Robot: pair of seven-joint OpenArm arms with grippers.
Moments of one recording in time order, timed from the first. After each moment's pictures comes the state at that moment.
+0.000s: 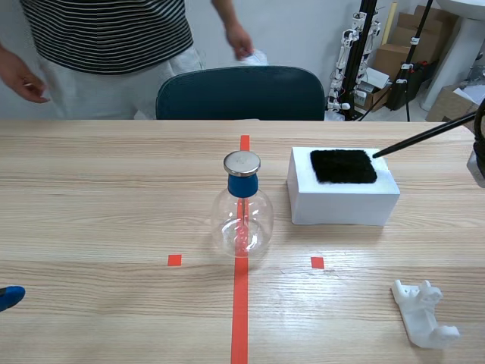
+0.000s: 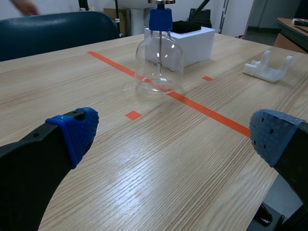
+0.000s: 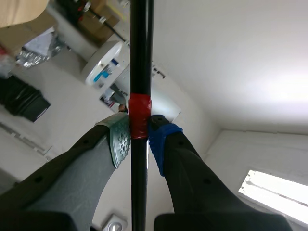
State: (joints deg) left arm 28.8 -29.7 -1.7 55.5 23.7 -36.5 -85.9; right arm 6.7 67.5 -41.0 83.6 -62.1 -9.3 -23.4
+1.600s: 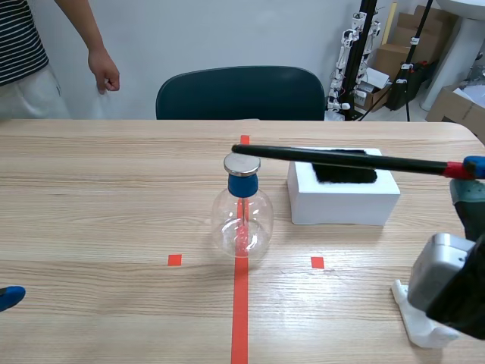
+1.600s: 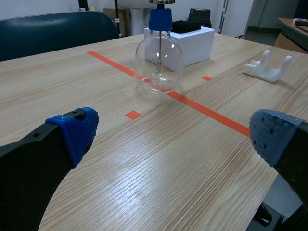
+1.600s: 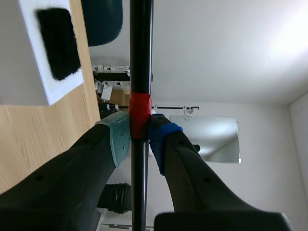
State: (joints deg) left arm 28.8 -29.7 -1.7 55.5 23.7 -36.5 -85.9; right arm -54.1 15.4 10.5 120.6 -71.9 -16.3 14.6
